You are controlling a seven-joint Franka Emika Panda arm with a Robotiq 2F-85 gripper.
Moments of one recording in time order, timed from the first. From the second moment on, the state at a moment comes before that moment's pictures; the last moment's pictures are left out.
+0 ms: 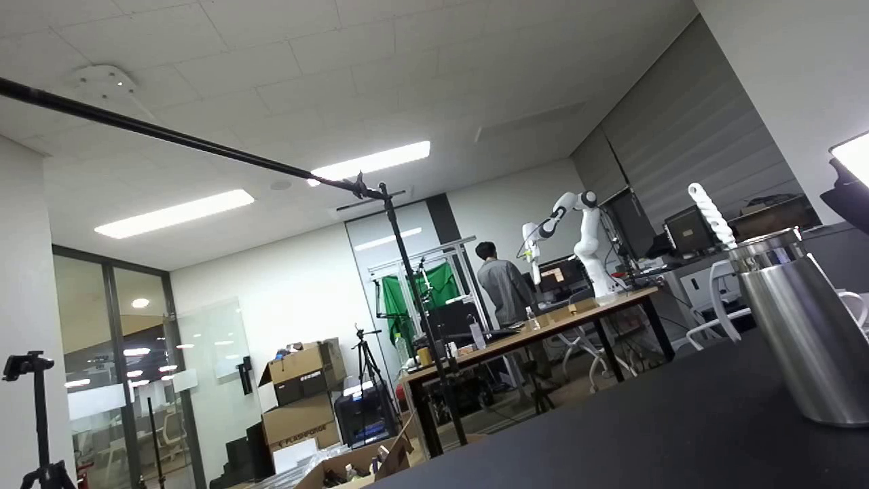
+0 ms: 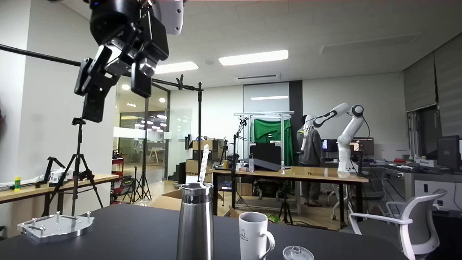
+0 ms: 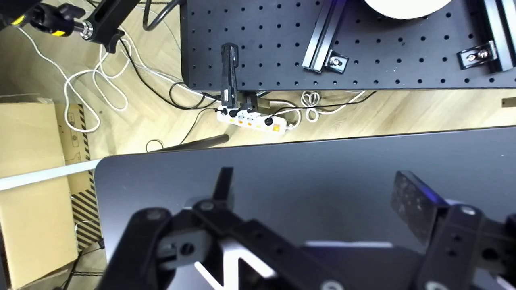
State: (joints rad) arm -0.14 -0.86 0.01 -2.73 -0.28 1.70 -0.05
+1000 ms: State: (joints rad) arm -0.12 -0.41 -0.07 -2.50 -0.19 2.05 -0.05
